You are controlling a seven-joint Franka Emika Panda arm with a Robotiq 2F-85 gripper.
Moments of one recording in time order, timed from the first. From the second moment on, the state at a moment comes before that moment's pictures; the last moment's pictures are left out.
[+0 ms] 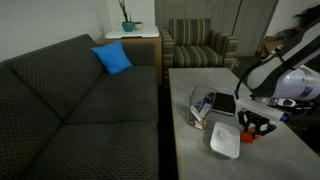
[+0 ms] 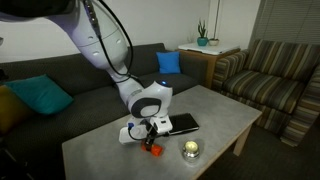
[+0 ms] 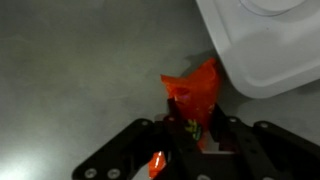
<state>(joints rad) 0.07 1.47 -0.04 -1.28 0.34 2.58 0.85</state>
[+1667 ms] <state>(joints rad) 0.27 1.12 -0.12 -1.60 0.18 3.25 0.56</state>
